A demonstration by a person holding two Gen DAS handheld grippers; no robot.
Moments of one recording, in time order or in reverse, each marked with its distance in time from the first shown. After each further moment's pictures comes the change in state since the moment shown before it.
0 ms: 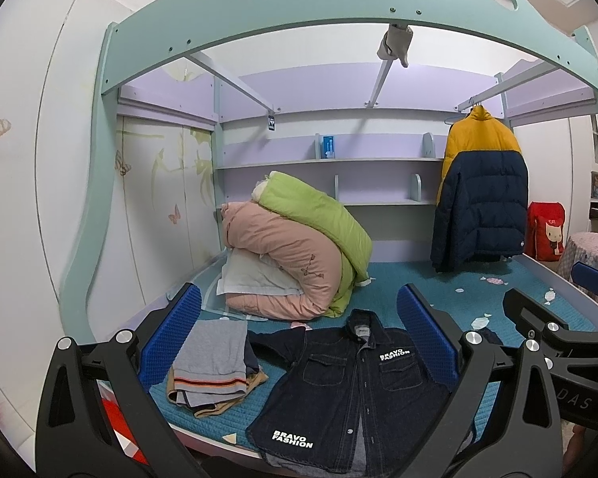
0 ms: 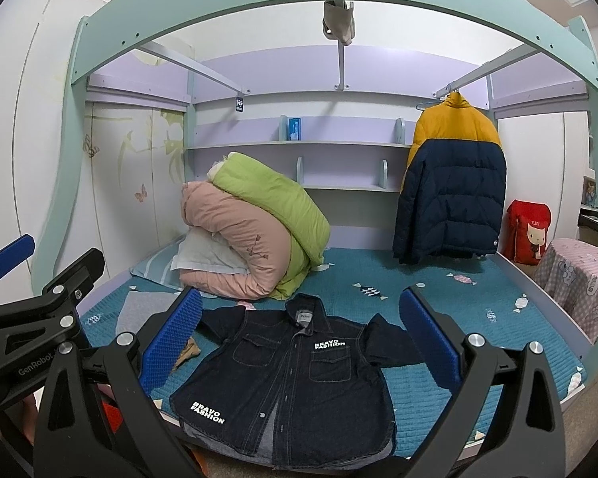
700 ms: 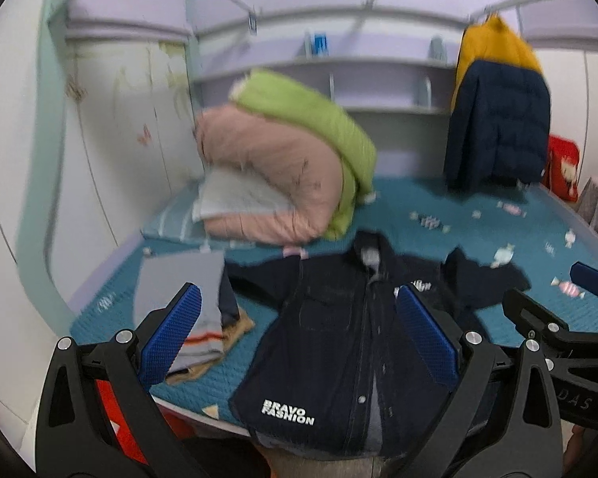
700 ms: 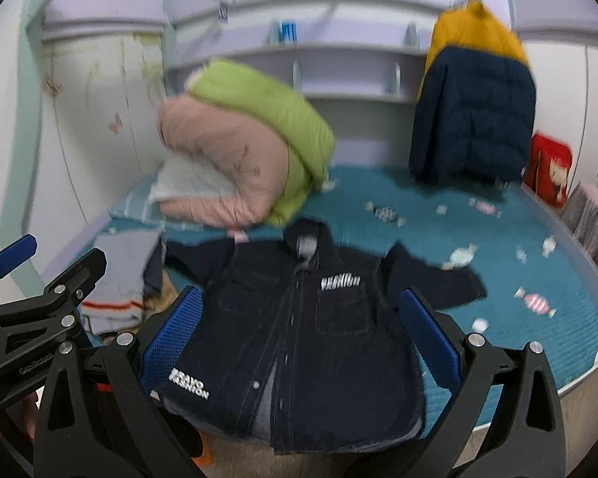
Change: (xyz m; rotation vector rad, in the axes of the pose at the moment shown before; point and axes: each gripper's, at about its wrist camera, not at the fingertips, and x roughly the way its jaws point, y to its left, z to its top) left arm 0.191 -0.021 -0.085 0.042 0.356 -0.016; right arm 0.185 -0.009 -0.073 0.051 0.336 0.014
